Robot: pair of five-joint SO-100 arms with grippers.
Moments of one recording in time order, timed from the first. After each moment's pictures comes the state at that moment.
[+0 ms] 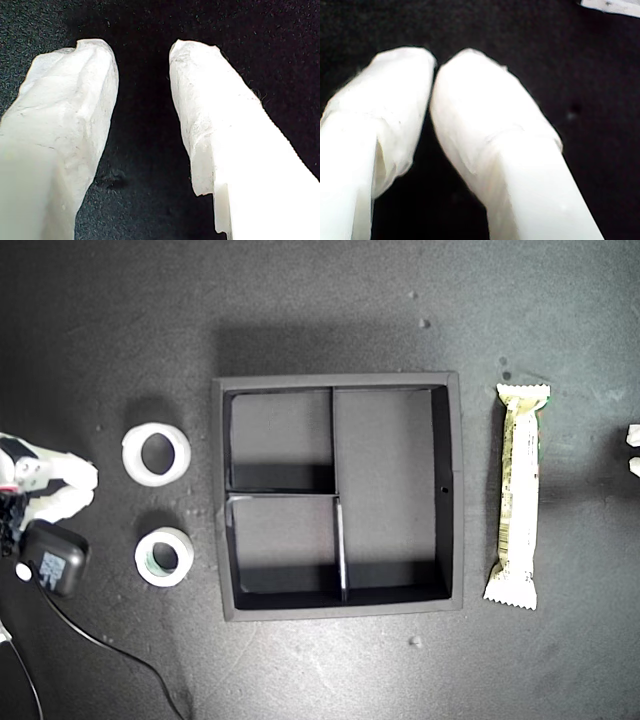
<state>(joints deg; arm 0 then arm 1) 7.6 191.2 175.5 79.5 -77.3 6.0 191.8 178.3 76.7 80.0</state>
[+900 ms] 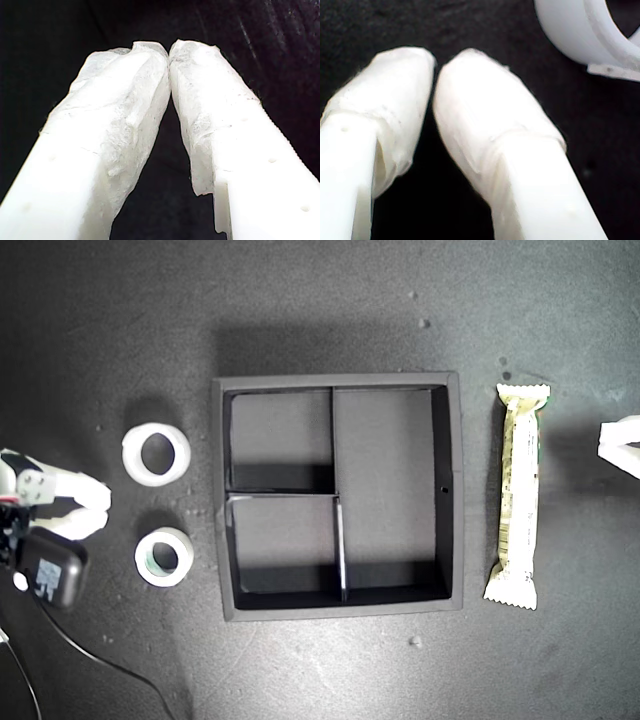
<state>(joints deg) 12.3 191.2 176.0 69.1 -85.9 6.9 191.4 170.7 51.6 59.2</state>
